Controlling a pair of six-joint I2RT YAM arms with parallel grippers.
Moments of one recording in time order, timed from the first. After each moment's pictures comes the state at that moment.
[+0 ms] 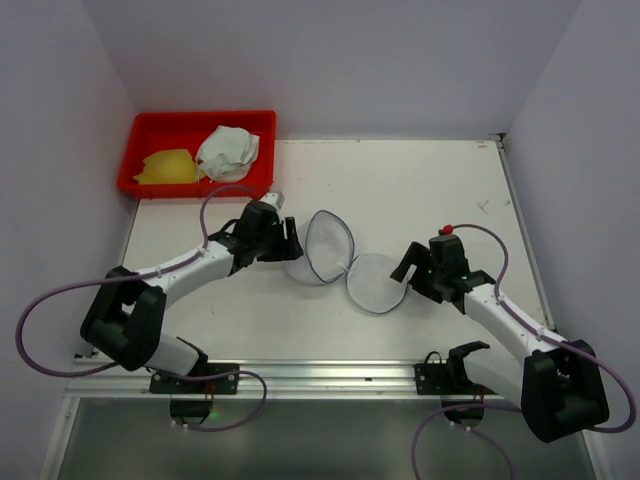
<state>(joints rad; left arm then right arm) -0.52 1.43 0.83 -0.20 0.07 -0.54 0.28 1.06 0.48 -0.33 -0.02 0.75</state>
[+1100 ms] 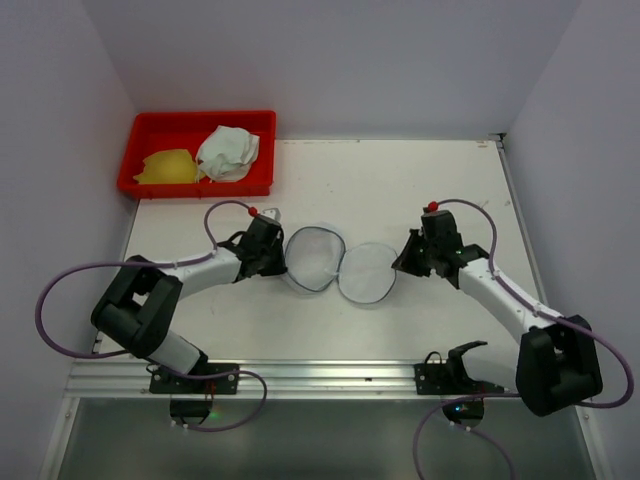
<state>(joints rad) -0.55 1.53 0.72 -0.14 -0.04 -0.62 0.29 1.22 0.64 -0.37 -0.15 0.68</state>
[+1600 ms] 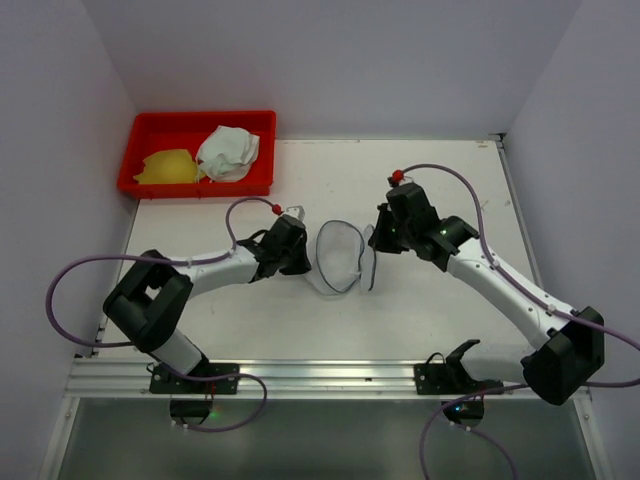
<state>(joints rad) -0.69 1.58 0.83 -0.13 -0.06 -0.70 0.59 1.24 1.07 -0.64 0.09 0.63</state>
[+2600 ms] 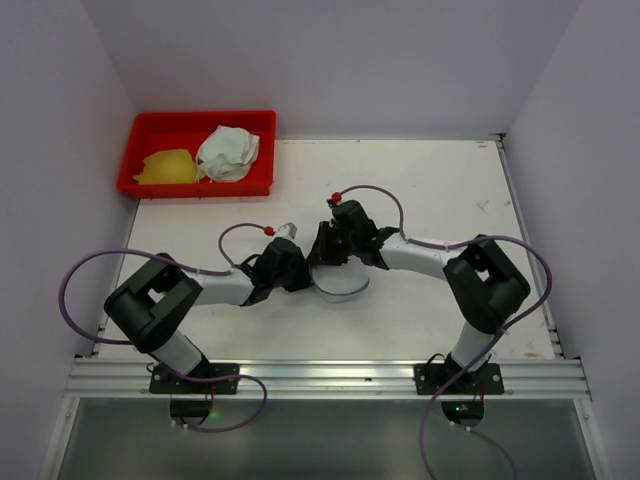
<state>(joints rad) -0.73 1.60 0.58 0.27 0.02 -0.94 0.73 1.74 1.03 -0.04 -0.23 0.77</state>
